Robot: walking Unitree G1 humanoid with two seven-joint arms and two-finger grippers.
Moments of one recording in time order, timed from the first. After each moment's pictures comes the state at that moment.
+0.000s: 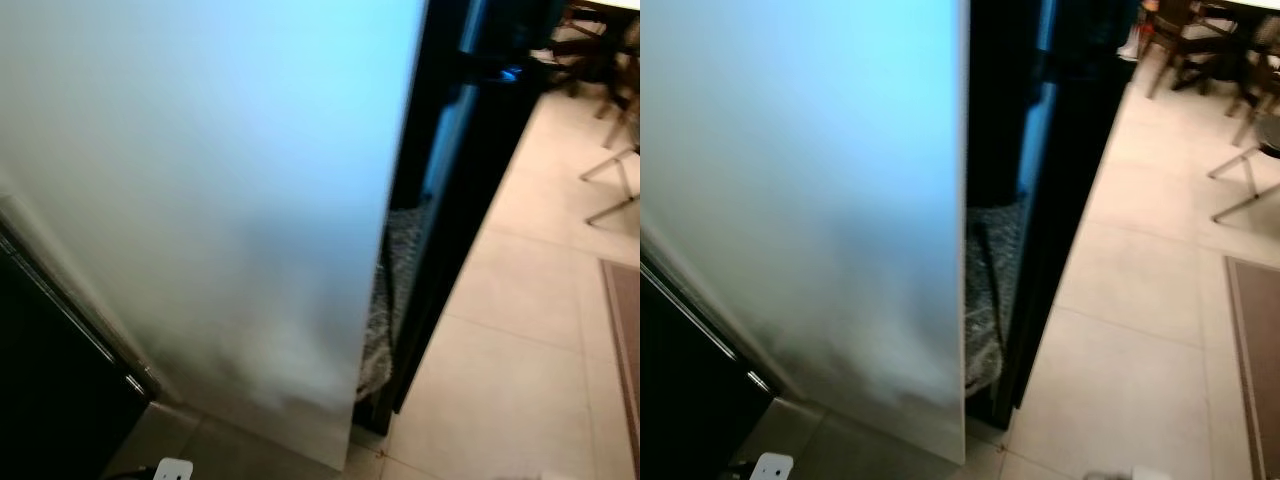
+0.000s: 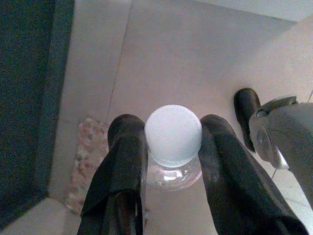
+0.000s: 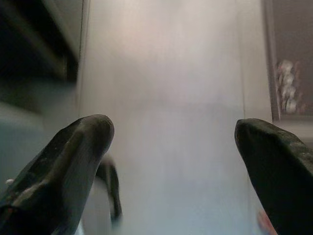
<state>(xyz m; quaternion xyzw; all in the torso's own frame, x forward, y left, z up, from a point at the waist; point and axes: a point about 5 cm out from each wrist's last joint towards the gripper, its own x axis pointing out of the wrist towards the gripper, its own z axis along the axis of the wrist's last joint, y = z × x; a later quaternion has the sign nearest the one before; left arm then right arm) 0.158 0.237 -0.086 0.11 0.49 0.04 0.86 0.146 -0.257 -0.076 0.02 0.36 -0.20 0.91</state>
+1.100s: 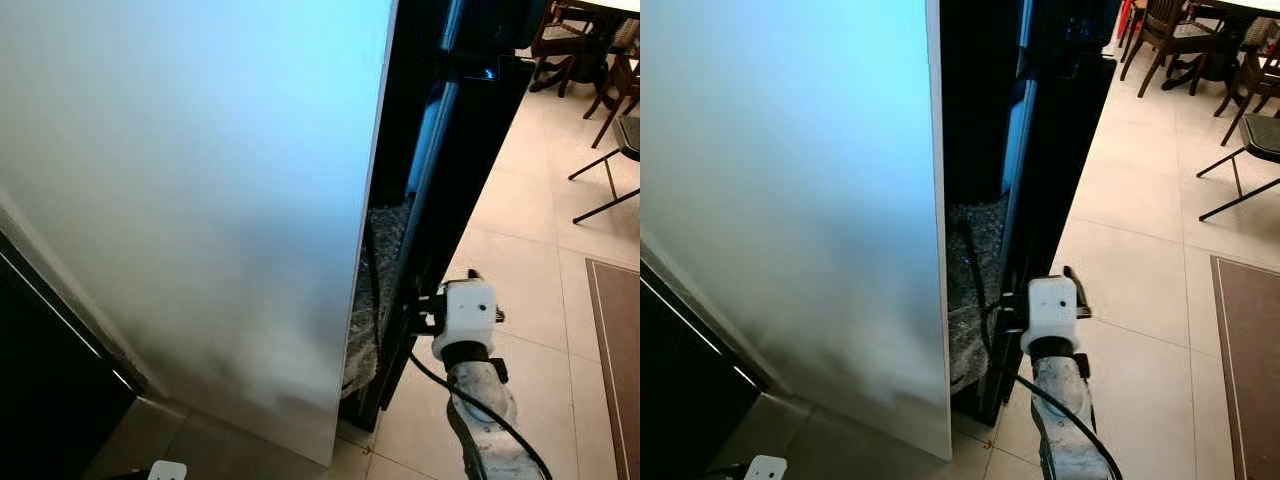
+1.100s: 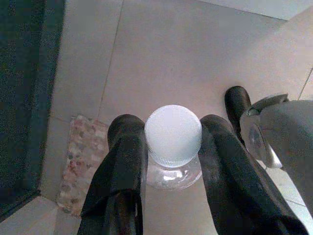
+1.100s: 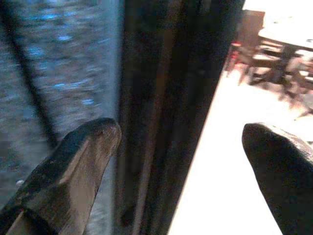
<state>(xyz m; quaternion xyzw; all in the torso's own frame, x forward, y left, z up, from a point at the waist) 0.153 0.244 -0.086 0.12 0.49 0.04 0.86 0.277 -0.137 0.111 -0.07 -0.01 -0.04 1.00</state>
